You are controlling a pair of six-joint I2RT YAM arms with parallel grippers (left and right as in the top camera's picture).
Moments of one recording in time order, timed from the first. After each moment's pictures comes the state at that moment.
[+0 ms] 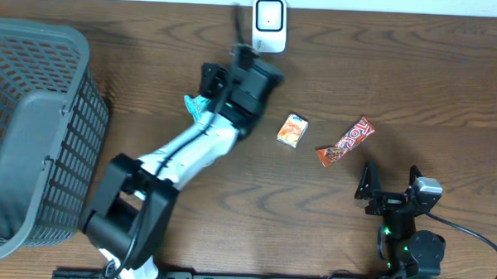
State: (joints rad) left arm -0.56 1.85 1.26 -0.21 -0.92 0.14; right arm 0.01 0.01 0.01 -0.07 0.00 0.26
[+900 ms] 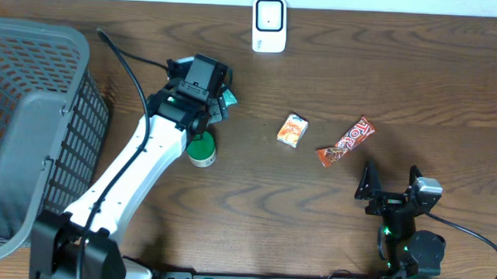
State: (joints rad) left arm -0.40 1.58 1.26 -0.79 -0.29 -0.68; right arm 0.01 0.01 0.01 -0.07 0.00 0.26
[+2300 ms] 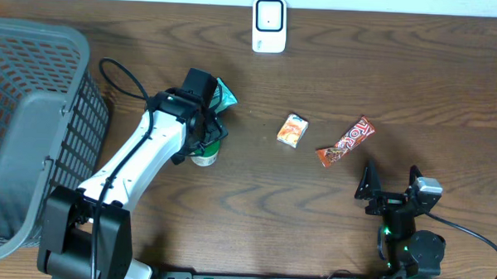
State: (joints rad) left arm -0.33 1.66 1.17 -0.89 -0.02 -0.91; right arm 0.01 0.01 0.01 -0.07 0.00 0.26
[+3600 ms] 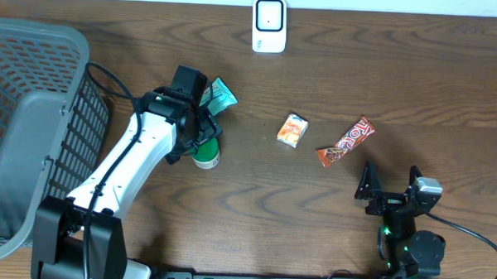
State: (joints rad) left arm -0.29 1.61 1.16 -0.91 0.01 -0.90; right arm 0.01 0.01 0.01 -0.07 0.00 0.26
